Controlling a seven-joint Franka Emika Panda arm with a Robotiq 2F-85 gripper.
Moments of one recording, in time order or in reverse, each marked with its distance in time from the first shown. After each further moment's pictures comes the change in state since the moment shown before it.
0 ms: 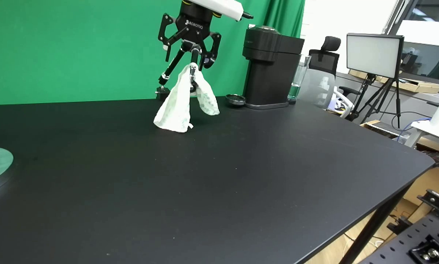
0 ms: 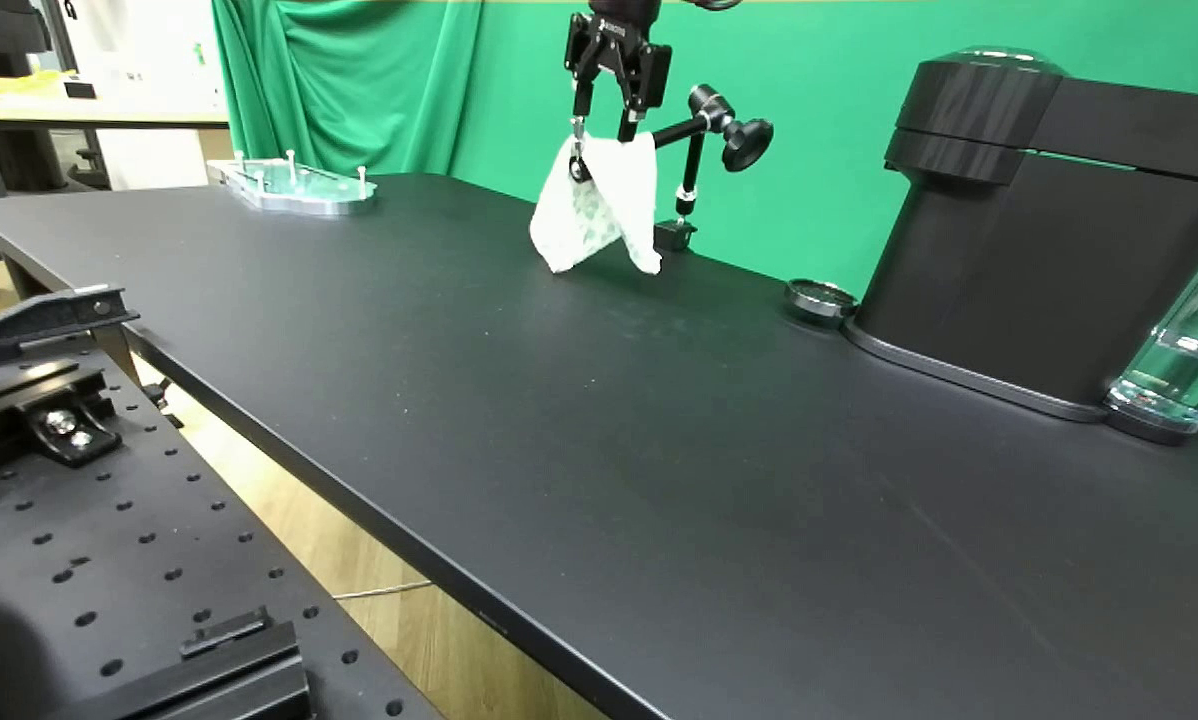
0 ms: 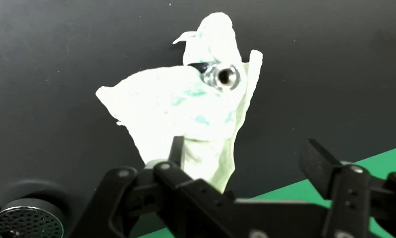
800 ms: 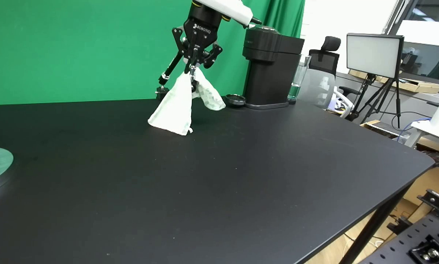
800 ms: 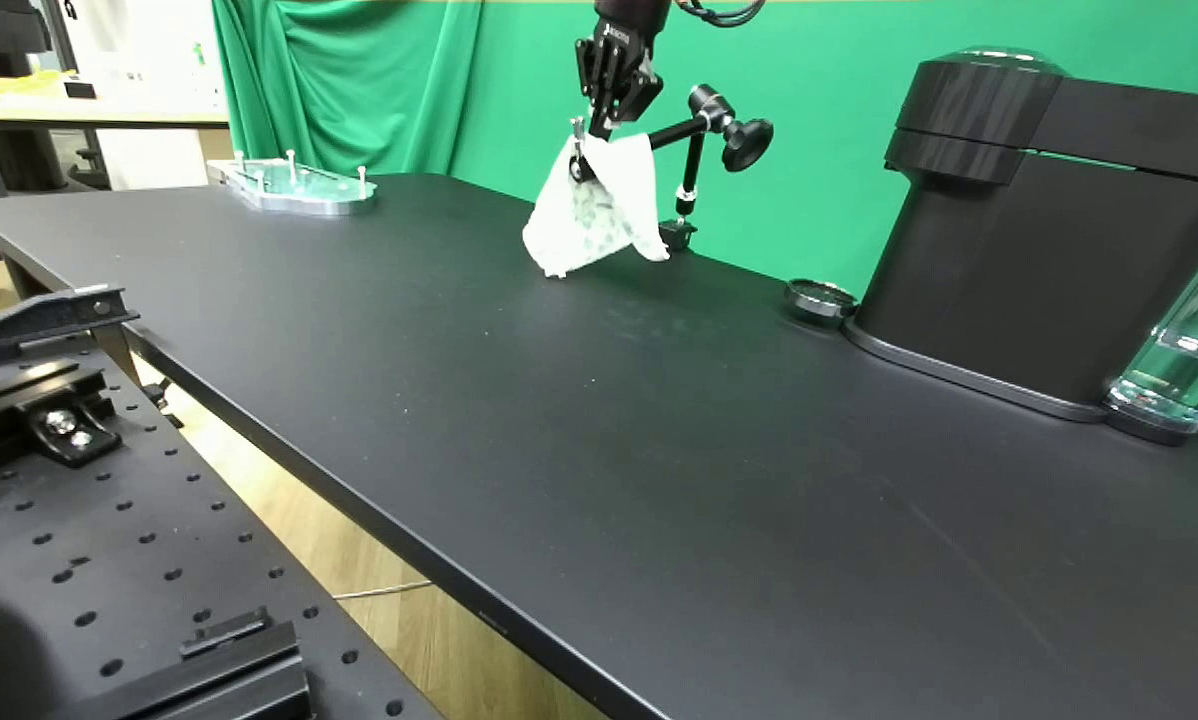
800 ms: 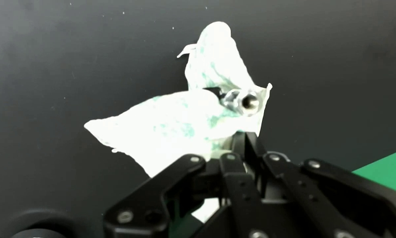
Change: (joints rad) arm -0.033 -0.021 0.002 -0.040 0.112 -0.030 -0.079
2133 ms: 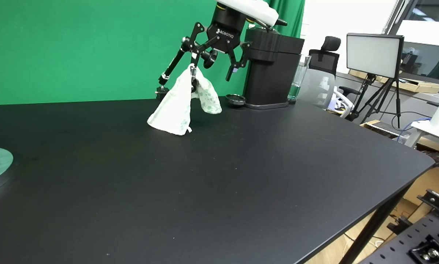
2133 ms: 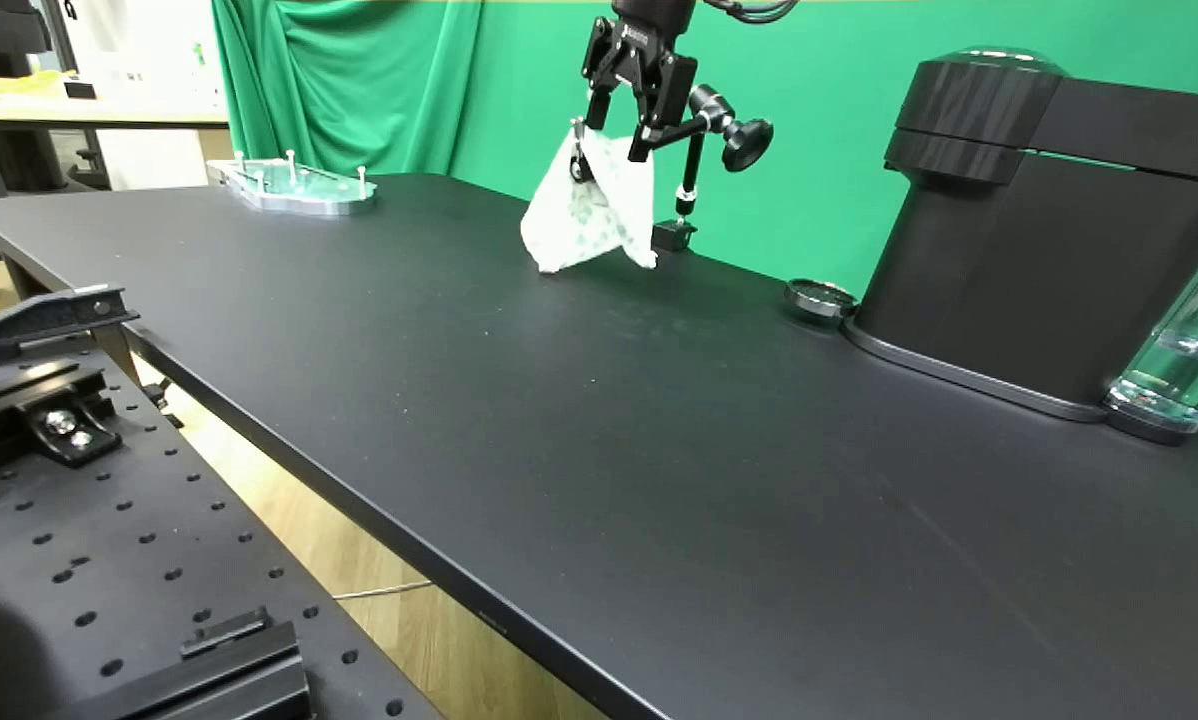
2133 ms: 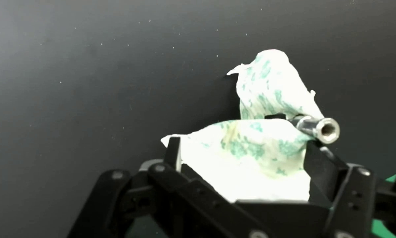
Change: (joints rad) arm -0.023 -0.080 -0.048 -0.112 0.016 -0.028 0.013
